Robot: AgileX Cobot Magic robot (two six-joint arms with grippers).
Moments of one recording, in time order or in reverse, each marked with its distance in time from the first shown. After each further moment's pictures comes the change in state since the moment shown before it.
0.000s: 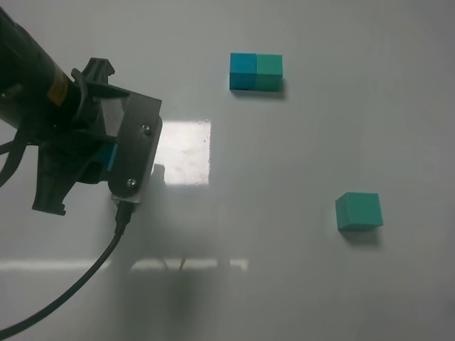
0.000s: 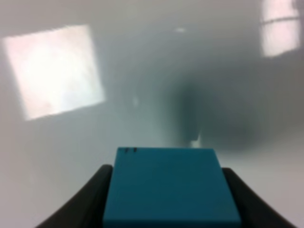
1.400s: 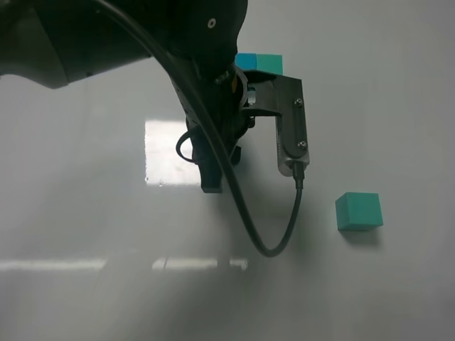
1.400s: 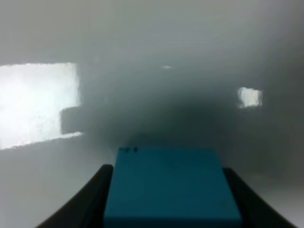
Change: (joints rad) left arm -0.113 0.484 -0.554 -0.061 0.114 -0.141; right arm 0.000 0.000 0.000 0.000 0.000 0.000
